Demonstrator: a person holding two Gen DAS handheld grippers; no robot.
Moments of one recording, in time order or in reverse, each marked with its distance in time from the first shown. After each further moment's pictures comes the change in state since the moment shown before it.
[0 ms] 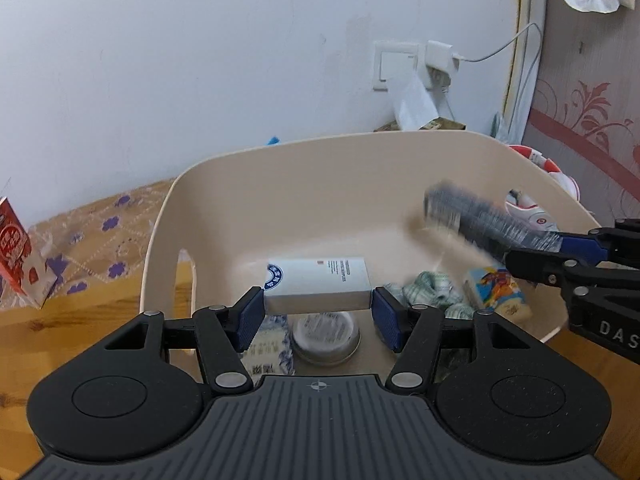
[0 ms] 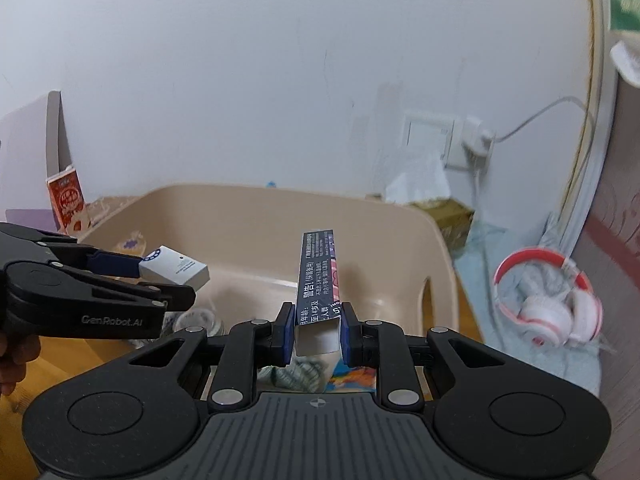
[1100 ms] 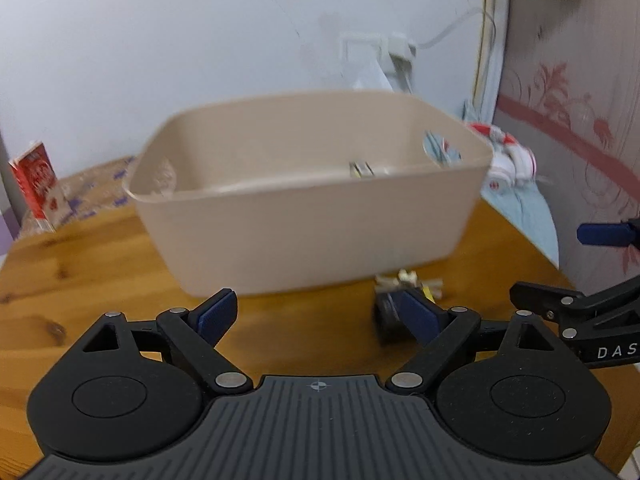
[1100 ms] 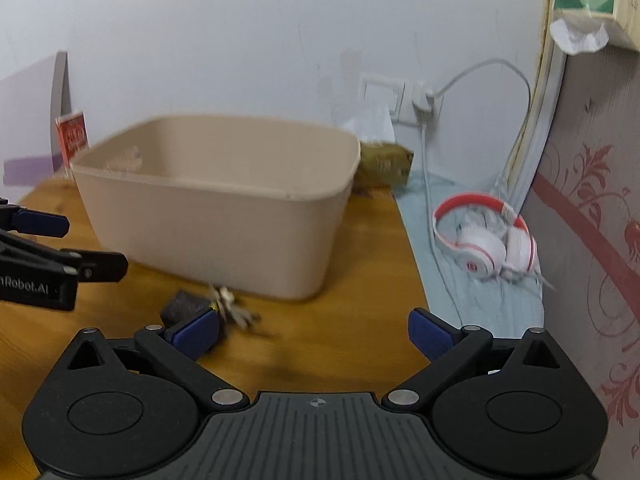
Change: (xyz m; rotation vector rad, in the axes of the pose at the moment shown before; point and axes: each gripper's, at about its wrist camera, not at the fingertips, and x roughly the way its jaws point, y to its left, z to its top) left arm -0.082 -0.087 -0.090 -0.026 -0.005 0.040; right arm -0.077 -0.027 -0.078 -0.045 0.080 -0.085
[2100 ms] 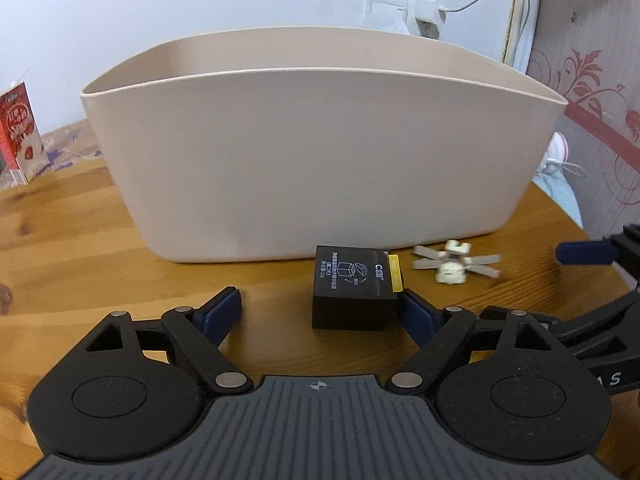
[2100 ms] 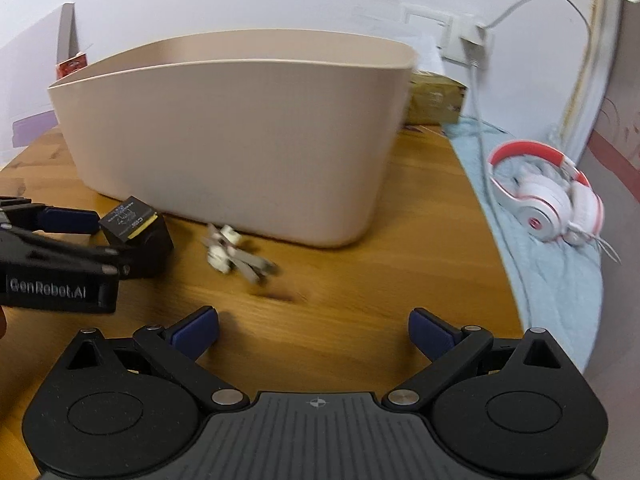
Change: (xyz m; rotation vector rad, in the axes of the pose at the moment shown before) left arm 0.077 0.016 -0.023 -0.068 0.034 0.010; right arm 0.079 0.015 -0.020 -0.028 0.115 0.099
